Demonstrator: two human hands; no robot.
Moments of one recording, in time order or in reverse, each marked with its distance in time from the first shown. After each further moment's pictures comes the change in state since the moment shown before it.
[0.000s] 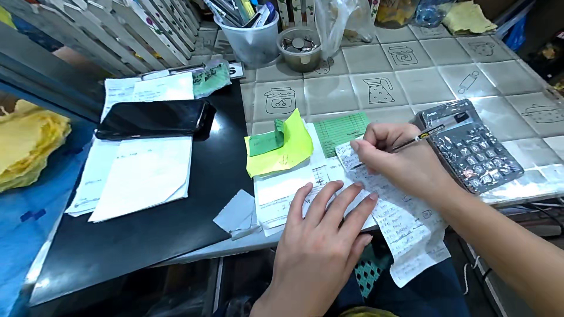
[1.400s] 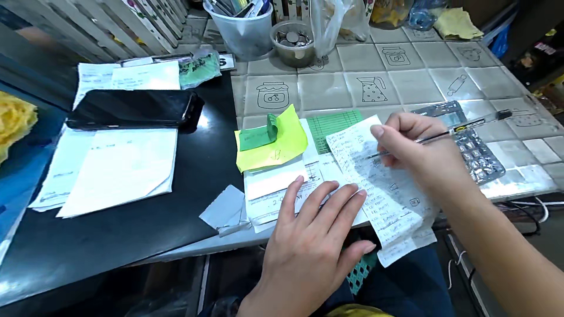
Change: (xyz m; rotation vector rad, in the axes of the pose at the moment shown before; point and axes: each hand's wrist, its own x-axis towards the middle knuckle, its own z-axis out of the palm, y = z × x) left_hand -0.004 -0.001 0.002 -0.039 0.036 0.018; right_hand -0.013 -0.009 -0.022 0.116 0.107 0.079
